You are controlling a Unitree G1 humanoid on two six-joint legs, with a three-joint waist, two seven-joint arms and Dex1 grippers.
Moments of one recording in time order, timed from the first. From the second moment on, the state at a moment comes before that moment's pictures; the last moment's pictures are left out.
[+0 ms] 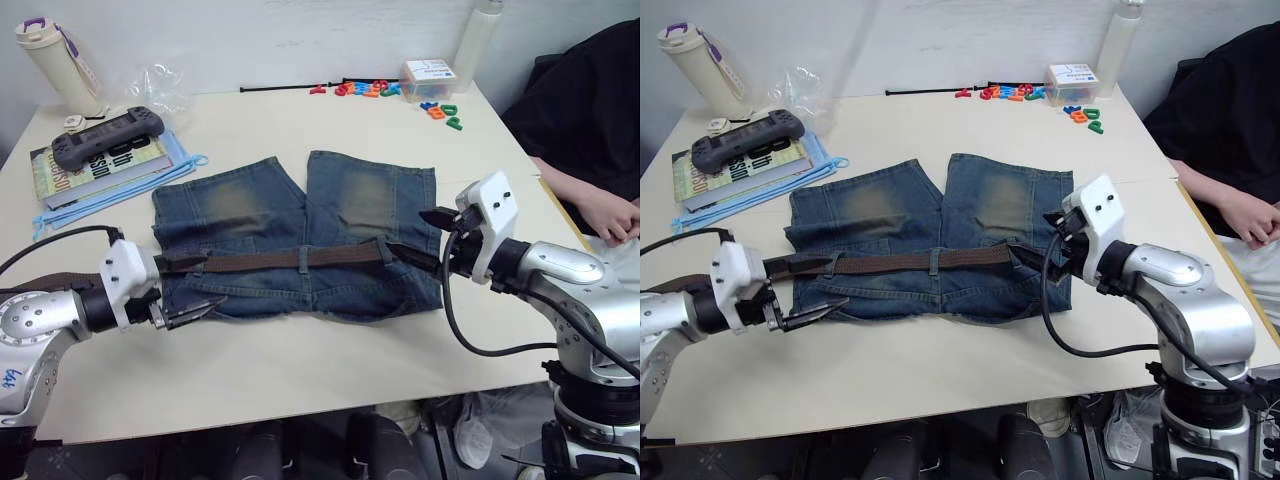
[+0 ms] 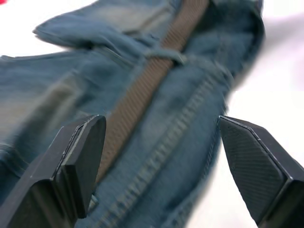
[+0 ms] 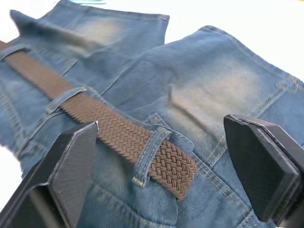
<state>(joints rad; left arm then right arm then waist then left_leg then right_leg) -0.07 0.91 0.30 -0.21 -0.58 0.27 -0.91 -0.47 -0.51 -0.18 -0.51 0.39 1.06 0.67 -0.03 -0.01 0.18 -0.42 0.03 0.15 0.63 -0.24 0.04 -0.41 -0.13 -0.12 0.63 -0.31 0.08</state>
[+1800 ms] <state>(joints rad) -1.04 0.62 0.01 1.23 -0.11 0.24 -1.27 -0.77 -0.66 -0.06 0.22 0.53 1.25 0.82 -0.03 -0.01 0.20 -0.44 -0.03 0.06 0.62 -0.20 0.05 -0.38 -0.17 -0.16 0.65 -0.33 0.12</state>
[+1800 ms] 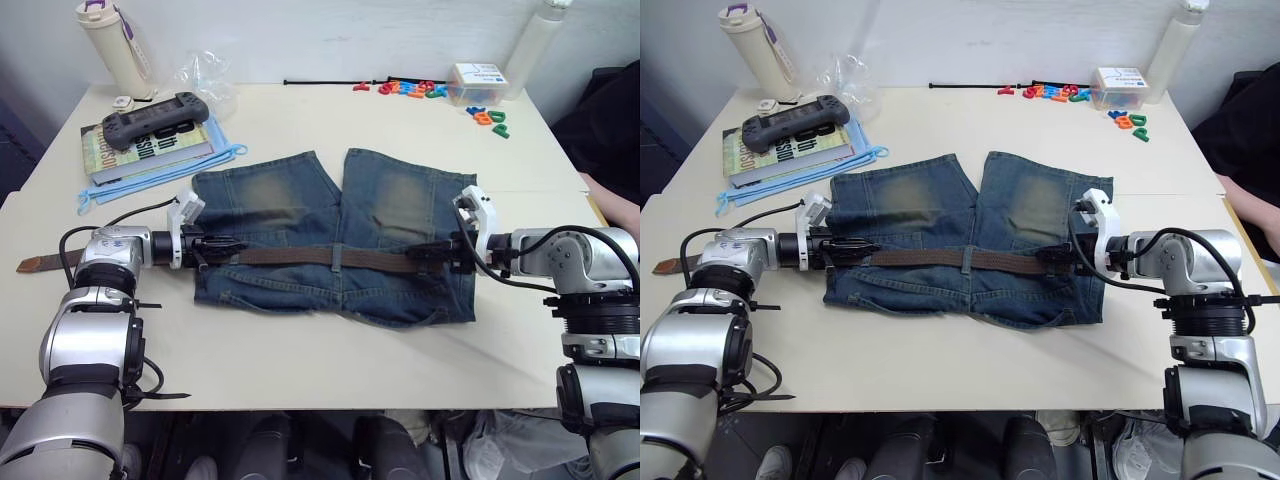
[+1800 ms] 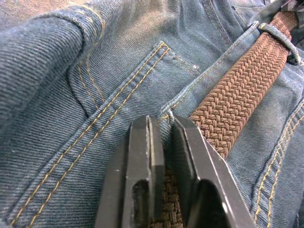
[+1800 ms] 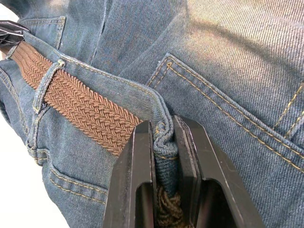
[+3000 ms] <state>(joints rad) -0.03 0.77 0.22 0.41 -0.19 -0.81 -1.27 0.05 -1.00 -0.04 -0.38 0.24 0.35 1.13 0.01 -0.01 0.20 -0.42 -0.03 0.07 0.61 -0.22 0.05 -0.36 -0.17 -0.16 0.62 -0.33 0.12</state>
